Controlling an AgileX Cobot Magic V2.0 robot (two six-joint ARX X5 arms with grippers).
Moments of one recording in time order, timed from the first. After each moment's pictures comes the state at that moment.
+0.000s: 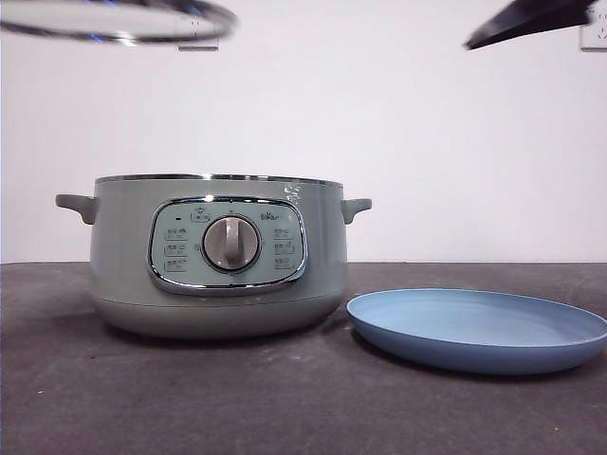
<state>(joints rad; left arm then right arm) -0.27 1.15 1.43 -0.78 0.11 0.17 0.35 1.20 1.20 -0.66 -0.55 0.05</state>
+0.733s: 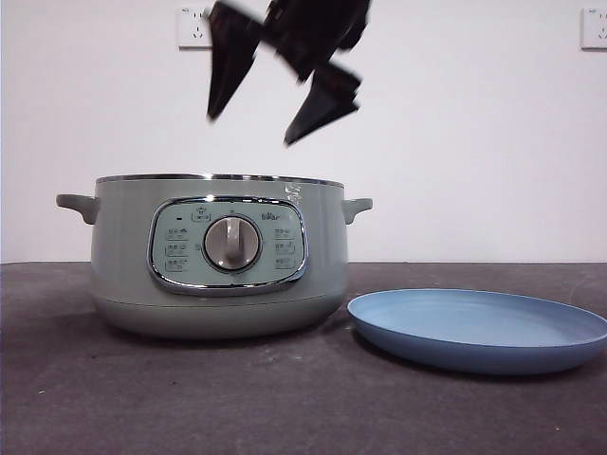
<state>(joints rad) -0.22 0.78 1.43 -1.11 0.03 0.11 0.69 1.92 1.79 -0.65 -0.12 -0.06</state>
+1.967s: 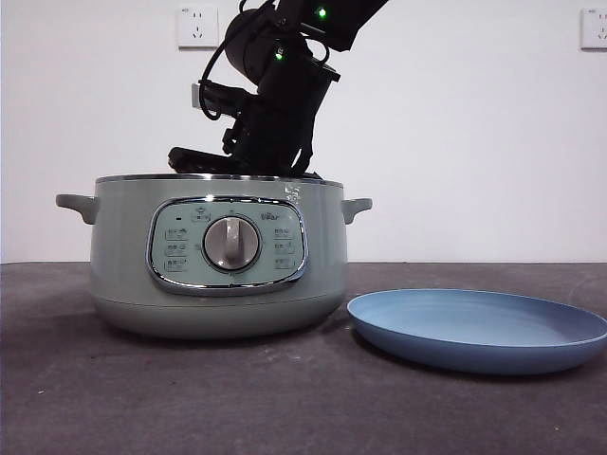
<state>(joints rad) -0.22 0.77 1.43 -1.15 0.03 0.10 0.73 2.15 1.80 -0.56 -0.05 -0.04</state>
